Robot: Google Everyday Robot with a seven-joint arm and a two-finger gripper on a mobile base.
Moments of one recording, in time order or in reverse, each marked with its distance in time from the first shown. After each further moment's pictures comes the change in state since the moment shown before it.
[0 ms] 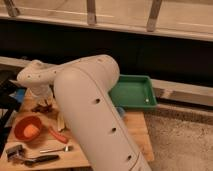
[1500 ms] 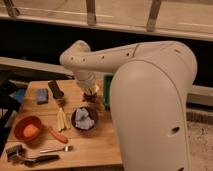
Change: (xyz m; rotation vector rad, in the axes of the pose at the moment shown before) arm 0.124 -0.220 -0.117 0.237 0.091 0.458
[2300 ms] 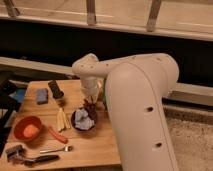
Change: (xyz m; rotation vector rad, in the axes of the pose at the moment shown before) arm -0.002 0.024 0.099 -0.127 0.133 0.026
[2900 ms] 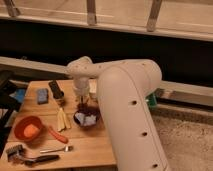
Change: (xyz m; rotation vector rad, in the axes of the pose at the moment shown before) arm -0.028 0.062 0.020 -0.131 -0.015 -0.087
